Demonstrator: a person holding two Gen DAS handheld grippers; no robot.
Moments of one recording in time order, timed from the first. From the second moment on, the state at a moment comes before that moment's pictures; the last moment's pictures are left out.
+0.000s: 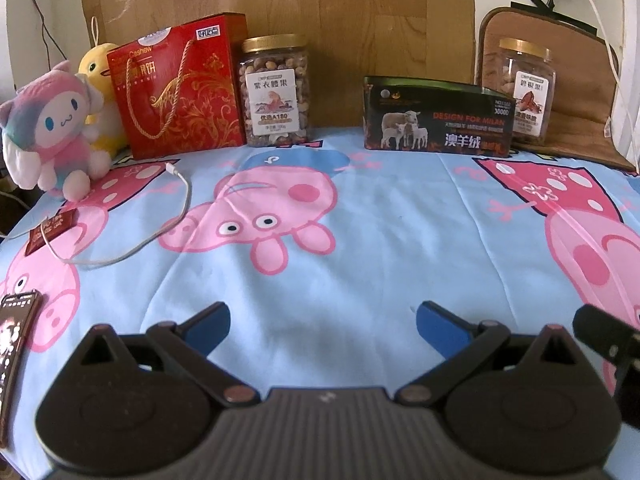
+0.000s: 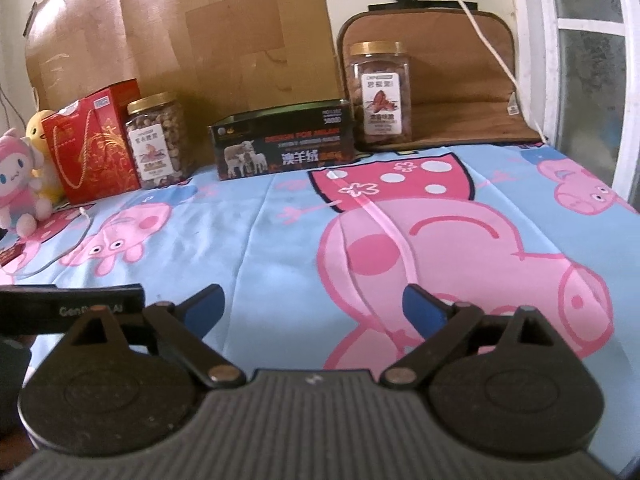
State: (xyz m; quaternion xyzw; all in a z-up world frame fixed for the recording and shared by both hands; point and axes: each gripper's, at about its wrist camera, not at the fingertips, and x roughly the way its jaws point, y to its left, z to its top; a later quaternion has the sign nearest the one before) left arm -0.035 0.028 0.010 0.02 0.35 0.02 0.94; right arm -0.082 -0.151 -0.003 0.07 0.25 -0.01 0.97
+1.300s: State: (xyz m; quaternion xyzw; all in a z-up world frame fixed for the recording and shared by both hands) left arm -0.042 0.023 0.013 0.03 0.34 0.01 0.94; right arm -0.084 -0.214 0.016 0.09 0.20 -0.18 0.96
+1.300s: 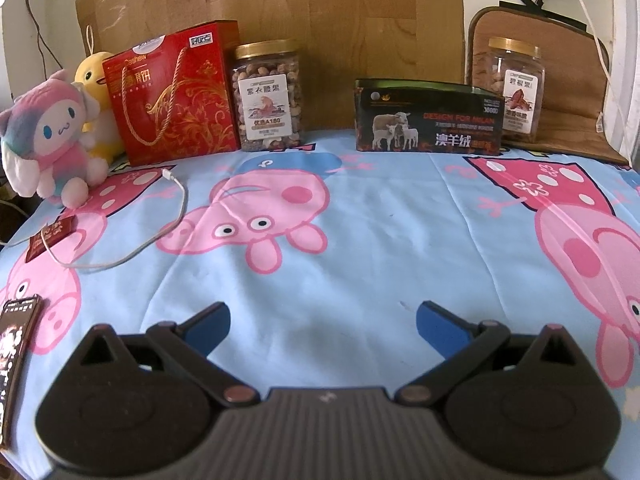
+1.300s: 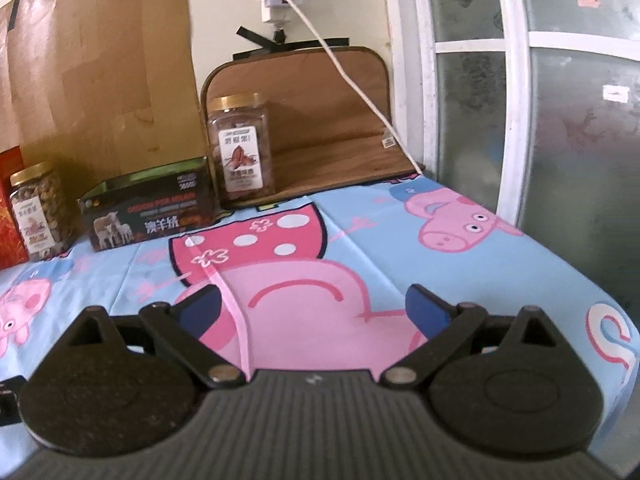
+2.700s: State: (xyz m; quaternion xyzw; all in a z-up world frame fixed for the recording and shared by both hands) left arm -0.055 0.020 0.022 0.04 0.32 0.01 0.95; right arm -0.088 -0.162 0.018 0.07 0.22 -0.06 0.97
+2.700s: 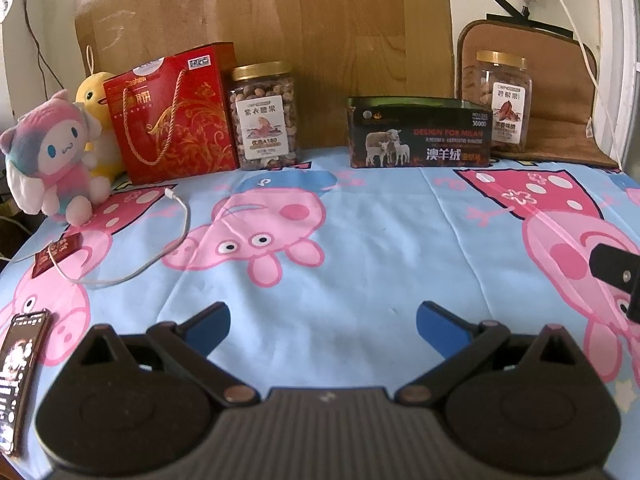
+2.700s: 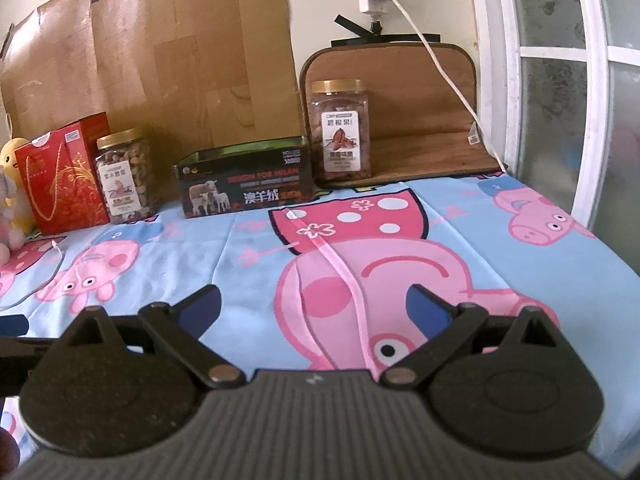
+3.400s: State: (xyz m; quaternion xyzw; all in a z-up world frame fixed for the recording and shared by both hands) left arm -0.055 0.018 0.025 0.05 0.31 0.03 0.95; right arm -0.092 -0.152 0.023 0.07 0.21 -0.03 0.97
